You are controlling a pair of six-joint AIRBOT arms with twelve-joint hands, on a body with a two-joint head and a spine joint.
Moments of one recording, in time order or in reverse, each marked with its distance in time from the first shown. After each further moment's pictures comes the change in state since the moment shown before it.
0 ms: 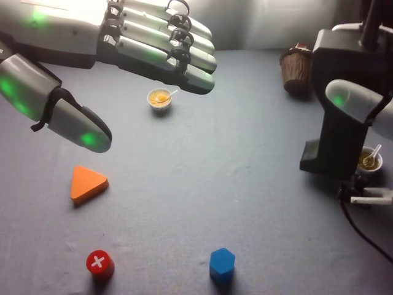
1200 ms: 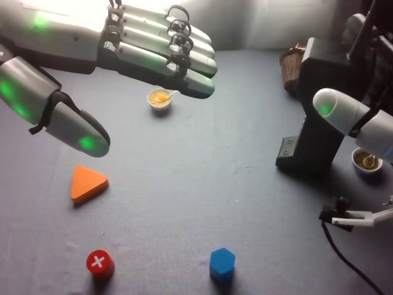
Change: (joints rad) left arm 0.000 0.000 -0.001 0.023 0.000 -0.011; right arm -0.005 -0.028 -0.097 0.085 -0.021 -0.063
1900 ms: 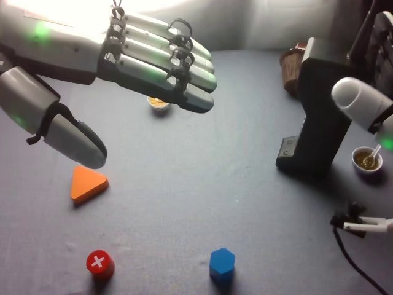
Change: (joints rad) left arm 0.000 0.000 -0.015 0.033 -0.014 0.000; right arm -0.016 0.066 -0.101 0.040 0.016 -0.039
